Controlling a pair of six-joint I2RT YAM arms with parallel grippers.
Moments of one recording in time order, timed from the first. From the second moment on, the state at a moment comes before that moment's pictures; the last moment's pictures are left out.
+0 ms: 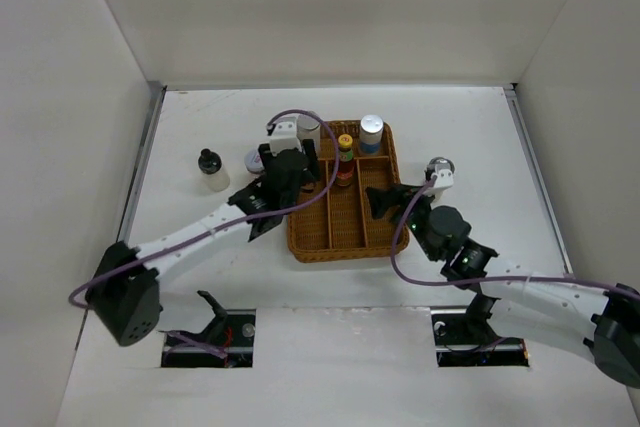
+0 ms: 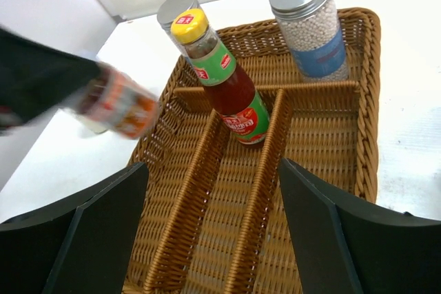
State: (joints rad) left arm -0.77 1.23 0.87 -0.01 -0.66 -0.46; right arm 0.86 0.92 0.40 0.48 0.48 0.45
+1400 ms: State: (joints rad) left arm -0.49 1.44 0.85 0.18 -0.68 -0.40; right arm 0.82 0.97 0.39 0.49 0.45 0.48
